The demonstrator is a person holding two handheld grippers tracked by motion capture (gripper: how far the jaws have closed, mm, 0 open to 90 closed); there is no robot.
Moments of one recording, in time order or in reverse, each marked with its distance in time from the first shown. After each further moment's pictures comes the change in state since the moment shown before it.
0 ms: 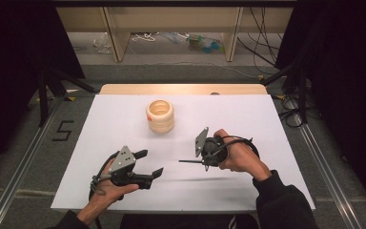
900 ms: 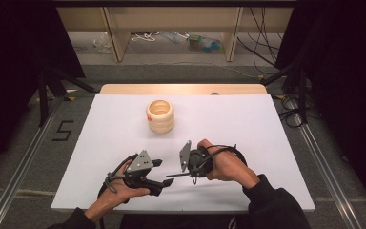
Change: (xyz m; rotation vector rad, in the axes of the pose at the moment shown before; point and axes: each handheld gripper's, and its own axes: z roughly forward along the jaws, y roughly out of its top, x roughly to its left) left arm -0.016 0.000 0.024 0.176 -0.126 0.036; right arm 0.026 0.035 0.013 0.027 0.058 -0.123
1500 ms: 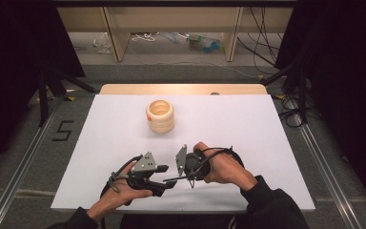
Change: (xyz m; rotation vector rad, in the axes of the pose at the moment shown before) left arm -0.006 0.002 0.005 0.043 -0.073 0.006; right arm 0.007 0.010 0.002 -0.005 0.017 -0.037
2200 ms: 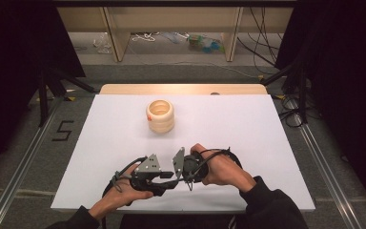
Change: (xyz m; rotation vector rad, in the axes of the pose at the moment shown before) left arm -0.002 0.001 0.006 0.040 -0.055 0.021; right arm 0.005 0.007 -0.002 -0.021 0.005 -0.036
